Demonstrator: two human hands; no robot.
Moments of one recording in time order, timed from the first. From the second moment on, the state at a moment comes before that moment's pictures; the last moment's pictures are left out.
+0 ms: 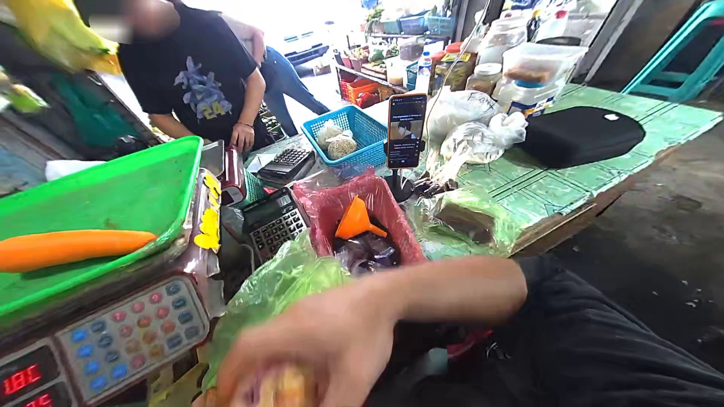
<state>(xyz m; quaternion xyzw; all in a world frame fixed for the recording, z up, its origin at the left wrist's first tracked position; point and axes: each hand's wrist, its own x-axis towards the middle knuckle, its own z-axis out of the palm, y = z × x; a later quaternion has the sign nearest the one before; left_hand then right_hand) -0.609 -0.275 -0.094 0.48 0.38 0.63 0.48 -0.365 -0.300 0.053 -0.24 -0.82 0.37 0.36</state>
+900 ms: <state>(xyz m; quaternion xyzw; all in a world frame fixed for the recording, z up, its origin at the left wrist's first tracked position) -0.572 -0.297 -0.070 0.49 0.36 0.64 0.47 -0.430 -0.161 0.200 -0.44 -0.85 0.09 0.29</state>
